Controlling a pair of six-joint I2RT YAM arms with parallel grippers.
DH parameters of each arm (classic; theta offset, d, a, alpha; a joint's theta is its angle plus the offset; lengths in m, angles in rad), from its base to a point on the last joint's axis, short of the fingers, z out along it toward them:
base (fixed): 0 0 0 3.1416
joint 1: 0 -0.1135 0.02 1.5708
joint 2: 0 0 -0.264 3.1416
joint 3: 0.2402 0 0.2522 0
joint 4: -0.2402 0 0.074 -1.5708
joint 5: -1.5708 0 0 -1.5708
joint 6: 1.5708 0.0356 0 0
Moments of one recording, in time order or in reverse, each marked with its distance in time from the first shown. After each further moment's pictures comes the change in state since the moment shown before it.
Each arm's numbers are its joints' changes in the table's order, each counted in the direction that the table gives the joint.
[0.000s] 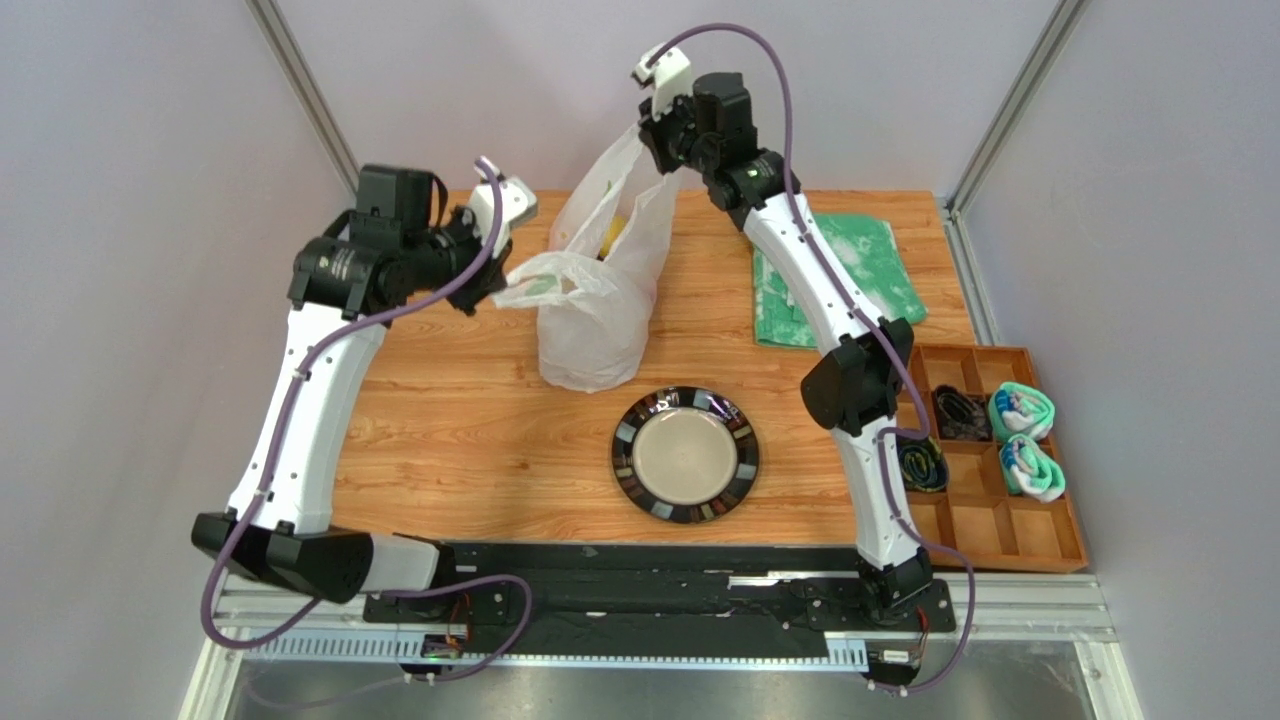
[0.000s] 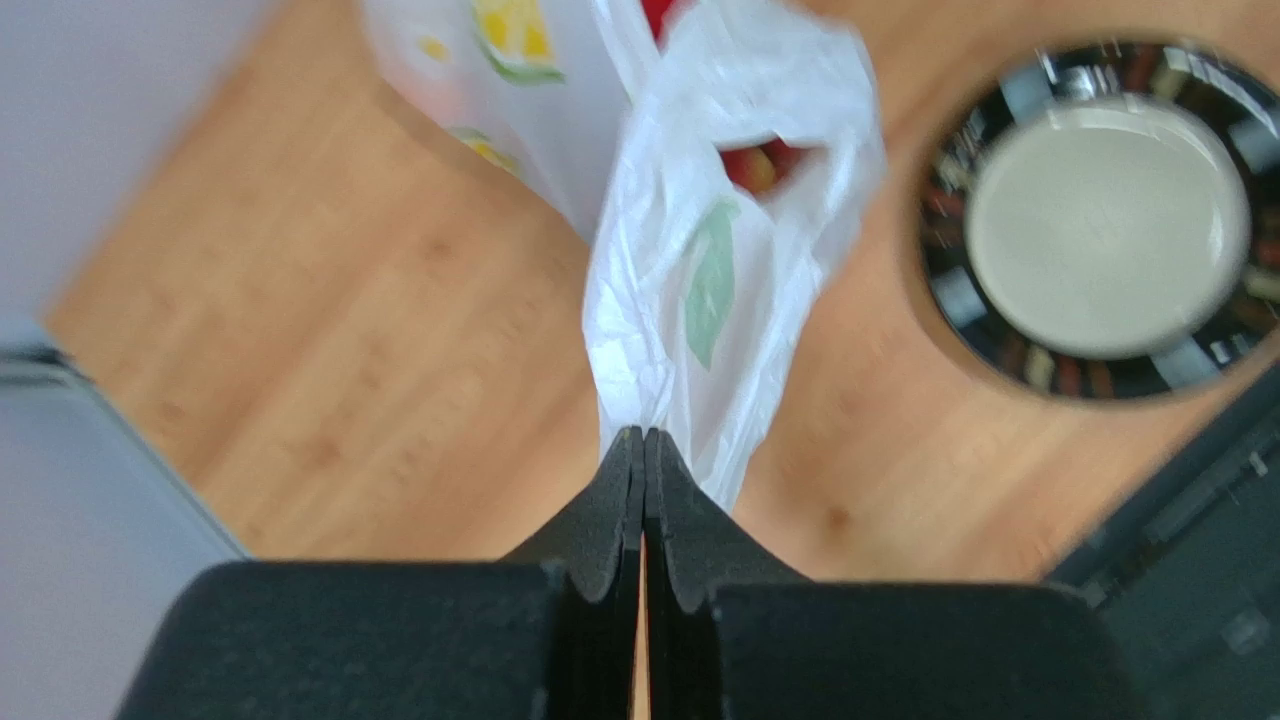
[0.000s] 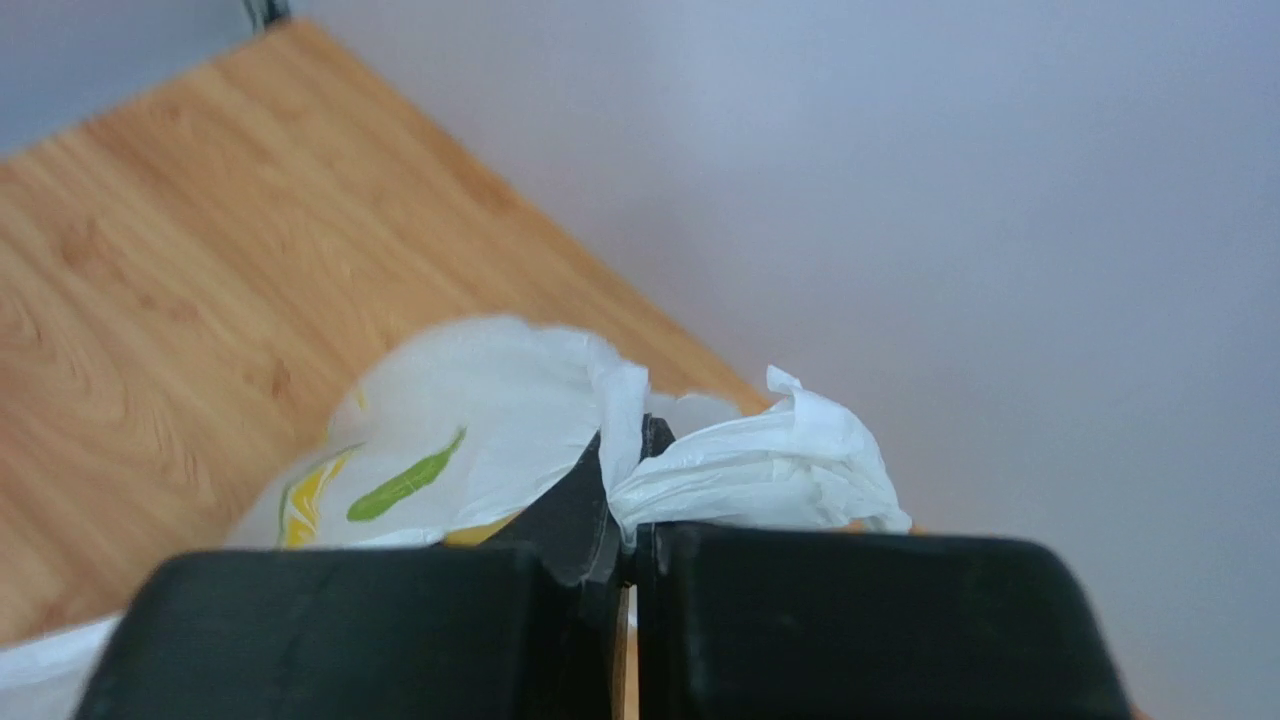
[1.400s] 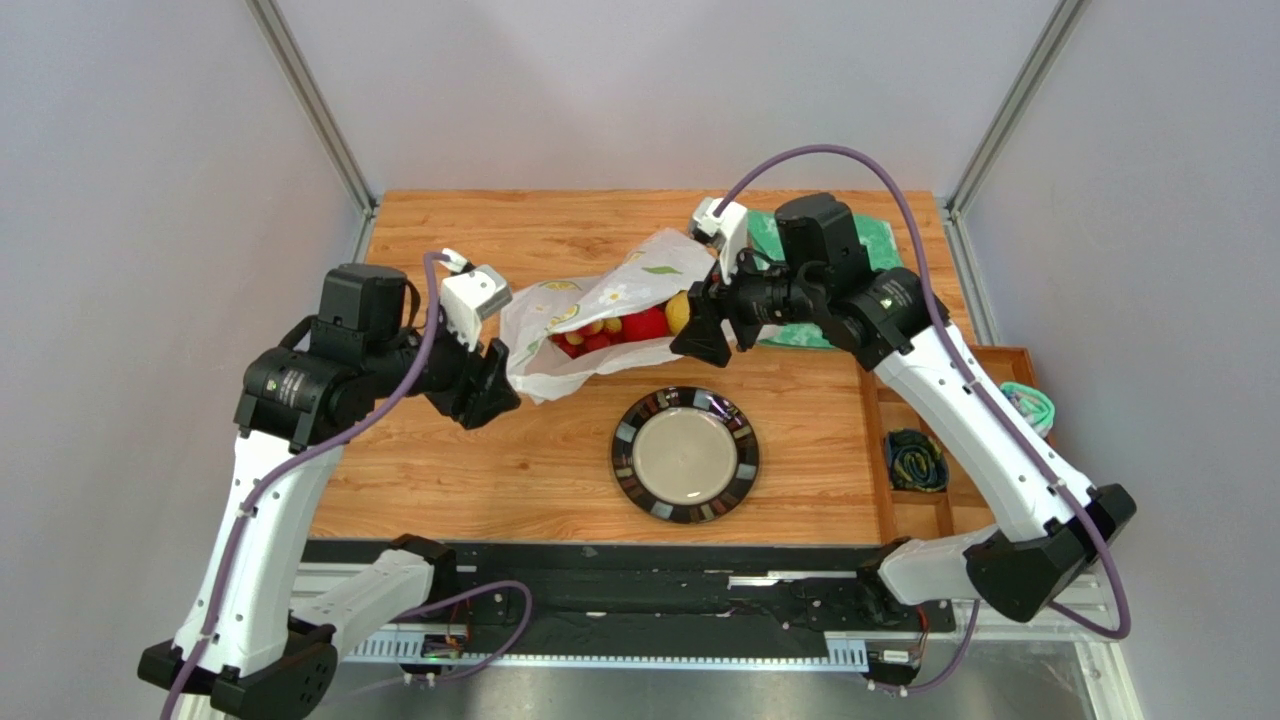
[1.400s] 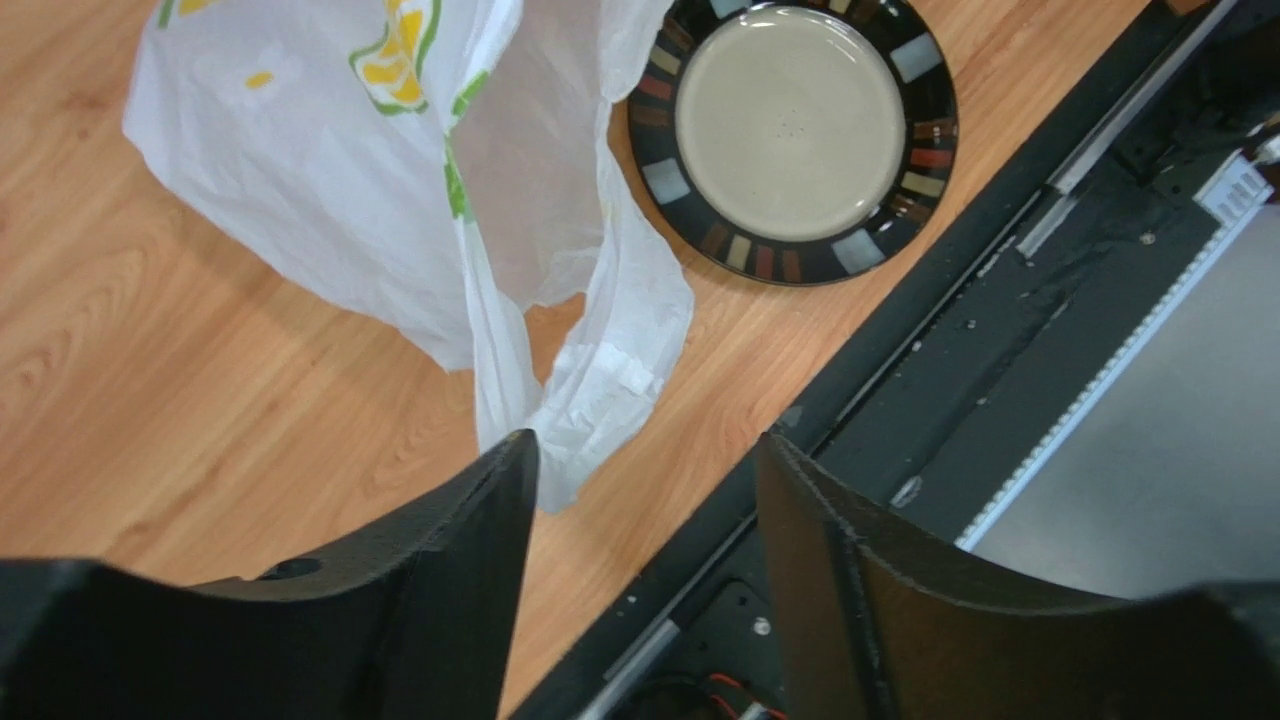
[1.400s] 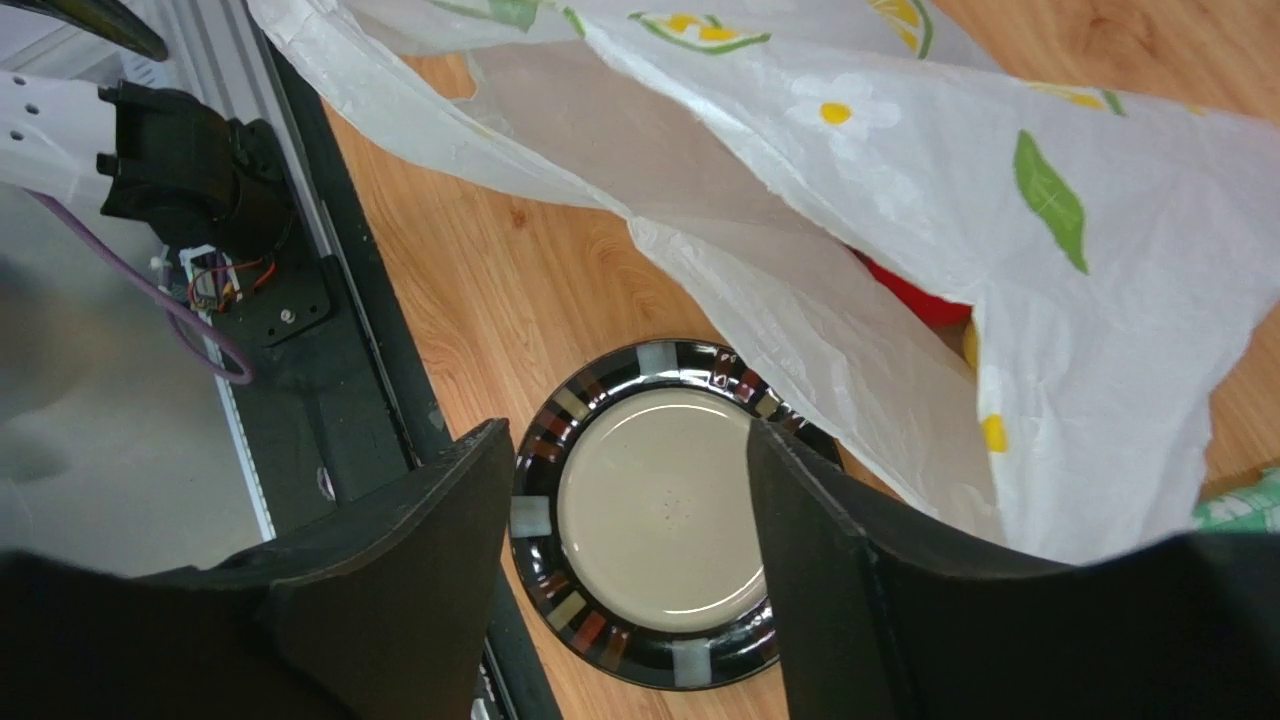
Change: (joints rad) left arm 0.077 -0.344 -0.228 -0.122 -0.093 -0.226; right arm -0.107 -0.962 -0.967 -0.302 0.373 0.104
